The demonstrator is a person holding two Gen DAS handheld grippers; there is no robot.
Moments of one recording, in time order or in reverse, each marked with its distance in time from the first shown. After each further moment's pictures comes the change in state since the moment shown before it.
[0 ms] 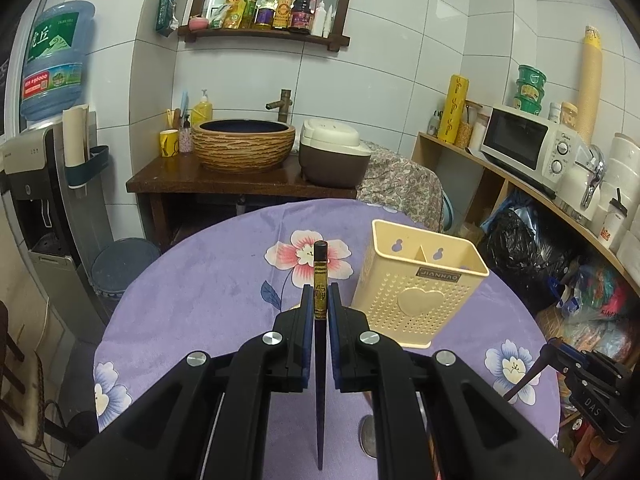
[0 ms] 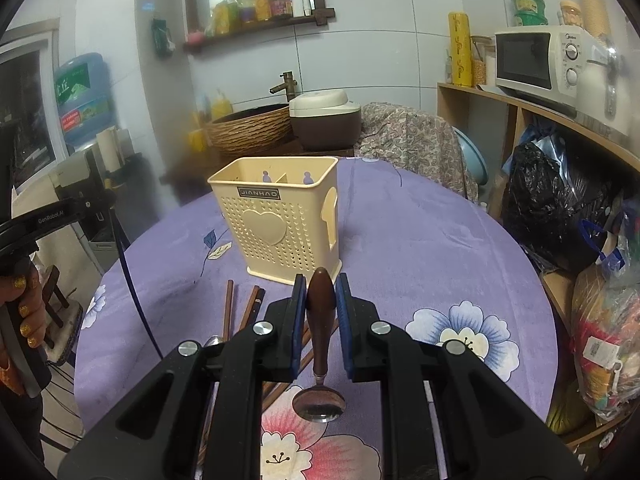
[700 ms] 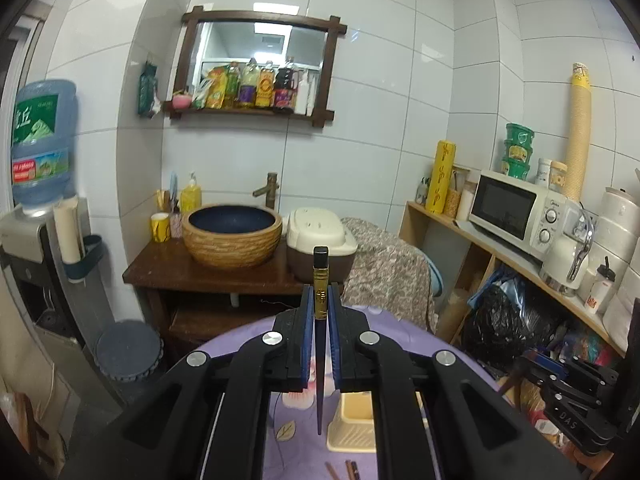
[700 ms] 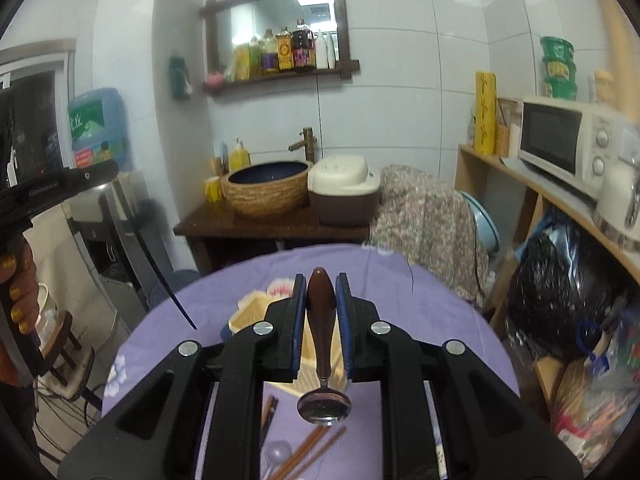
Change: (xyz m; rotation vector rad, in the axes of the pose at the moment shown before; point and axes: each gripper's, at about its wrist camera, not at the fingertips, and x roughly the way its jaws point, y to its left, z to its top) left arm -0.038 -0.041 0.158 0.047 -0.190 -0.020; right arm -0.017 0.023 0.170 -0.064 -0.130 0.041
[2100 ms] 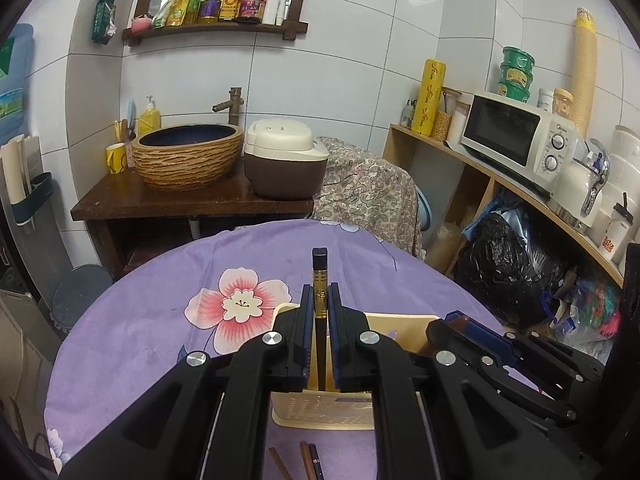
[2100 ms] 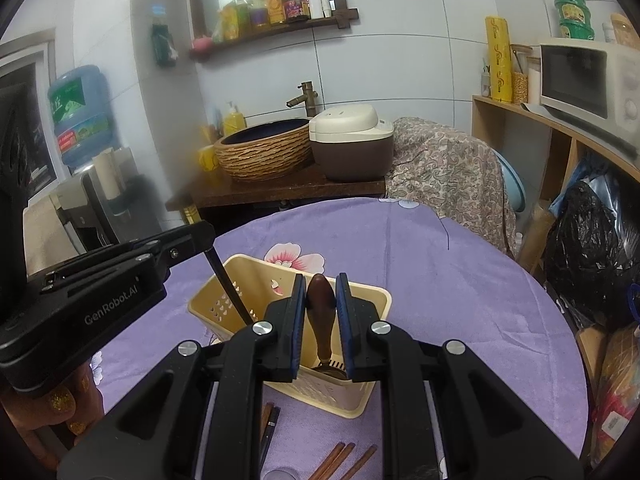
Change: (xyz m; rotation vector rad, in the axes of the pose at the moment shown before) left arm 0.122 -0.041 -0.113 -0.001 0.223 -0.065; right arm 0.123 -0.002 -0.075 0.060 0.119 0.039
